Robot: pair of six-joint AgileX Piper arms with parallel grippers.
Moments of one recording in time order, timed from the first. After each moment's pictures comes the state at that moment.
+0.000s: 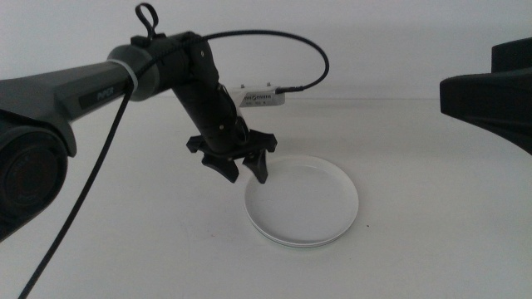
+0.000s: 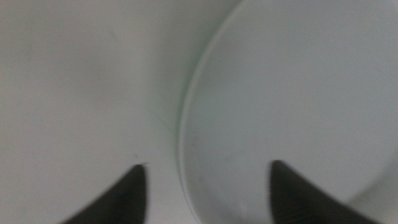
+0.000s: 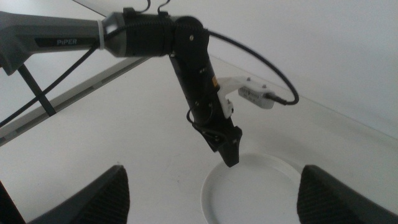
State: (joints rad) left arm -0.37 2.18 -1.77 -0.41 1.15 0.13; right arm 0.41 0.87 -1.09 0.53 0.80 -0.45
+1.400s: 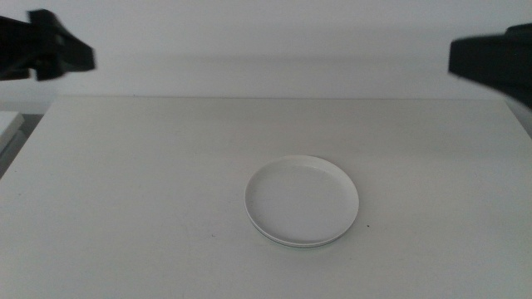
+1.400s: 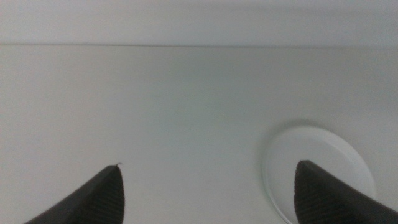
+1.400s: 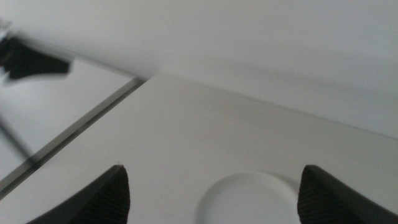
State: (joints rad) left arm 0.05 1.13 -1.17 -0.47 0.86 0.28; right arm 0.41 0.87 -1.09 0.47 0.71 -0.28
